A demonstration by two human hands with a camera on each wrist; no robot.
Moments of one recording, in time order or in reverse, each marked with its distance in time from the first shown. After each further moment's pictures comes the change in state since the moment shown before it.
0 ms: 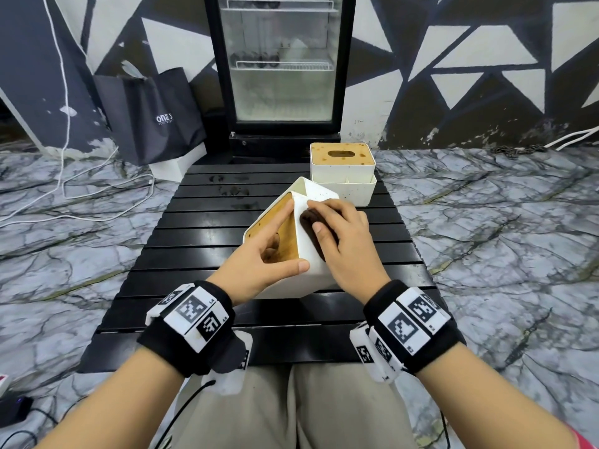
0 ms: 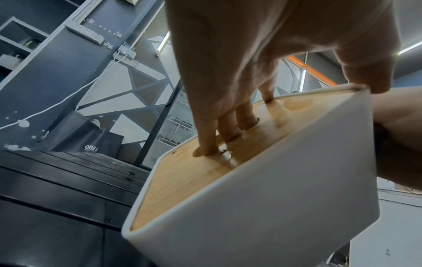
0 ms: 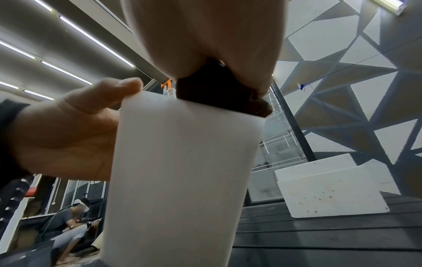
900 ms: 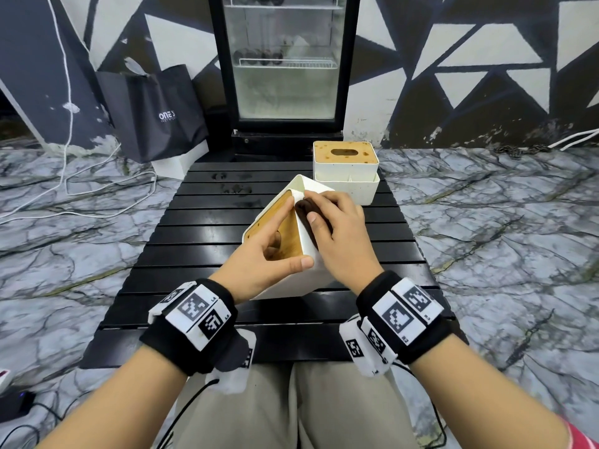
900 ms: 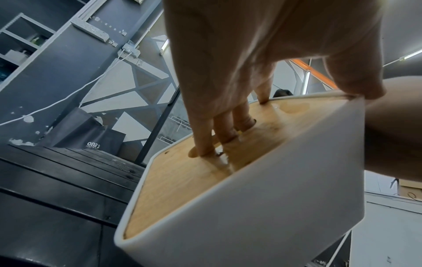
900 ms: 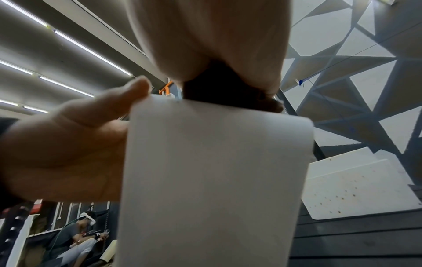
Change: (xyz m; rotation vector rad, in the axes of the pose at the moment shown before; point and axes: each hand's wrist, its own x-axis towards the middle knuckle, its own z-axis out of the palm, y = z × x) left_hand 0.002 -0.003 0.000 -0.006 0.026 0.024; right_hand 0.011 -0.010 0.008 0.032 -0.005 0.052
